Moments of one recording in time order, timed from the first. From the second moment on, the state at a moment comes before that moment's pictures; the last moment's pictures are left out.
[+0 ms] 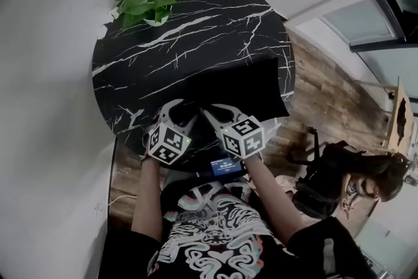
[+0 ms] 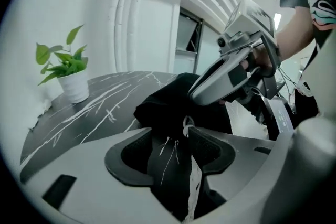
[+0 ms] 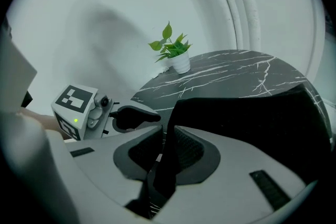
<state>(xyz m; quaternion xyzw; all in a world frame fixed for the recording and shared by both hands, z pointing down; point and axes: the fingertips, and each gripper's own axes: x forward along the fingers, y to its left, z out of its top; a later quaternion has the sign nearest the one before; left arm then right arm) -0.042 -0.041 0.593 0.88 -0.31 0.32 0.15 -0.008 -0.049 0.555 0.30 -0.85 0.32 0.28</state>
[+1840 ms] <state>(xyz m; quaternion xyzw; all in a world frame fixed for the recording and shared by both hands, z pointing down) -0.024 0.045 0.399 0.79 -0.60 0.12 0.08 0.141 0.032 0.384 0.45 -0.88 0.11 0.10</state>
